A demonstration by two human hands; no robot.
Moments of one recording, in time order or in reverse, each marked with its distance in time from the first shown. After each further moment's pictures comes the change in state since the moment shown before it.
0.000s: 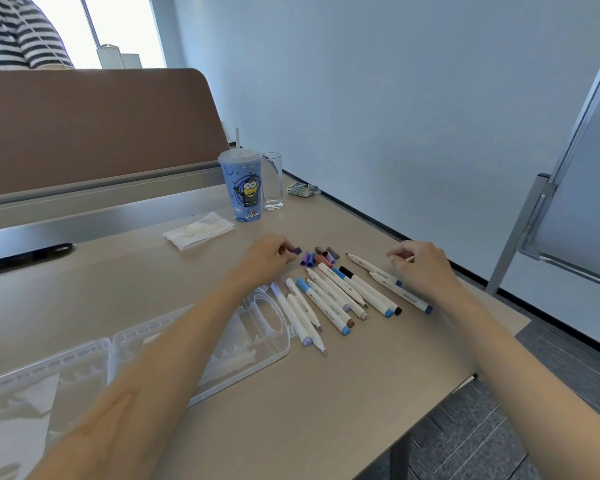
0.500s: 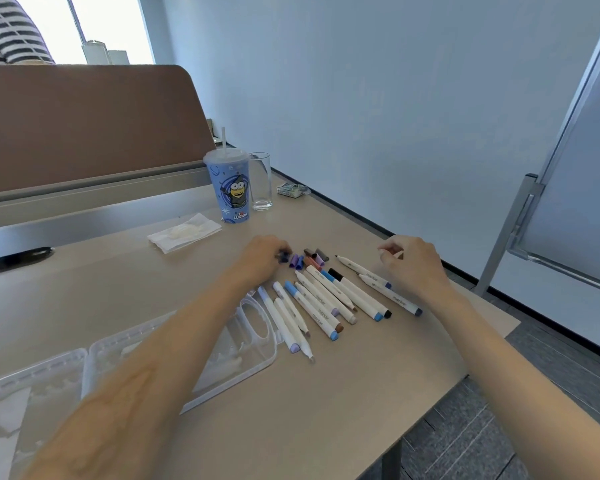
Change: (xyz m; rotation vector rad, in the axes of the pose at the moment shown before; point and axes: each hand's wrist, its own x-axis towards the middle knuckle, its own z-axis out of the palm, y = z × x) left_hand 0.024 0.002 0.011 0.255 -0.068 0.089; right_hand 0.003 -0.004 -0.002 -0.018 0.074 -0.039
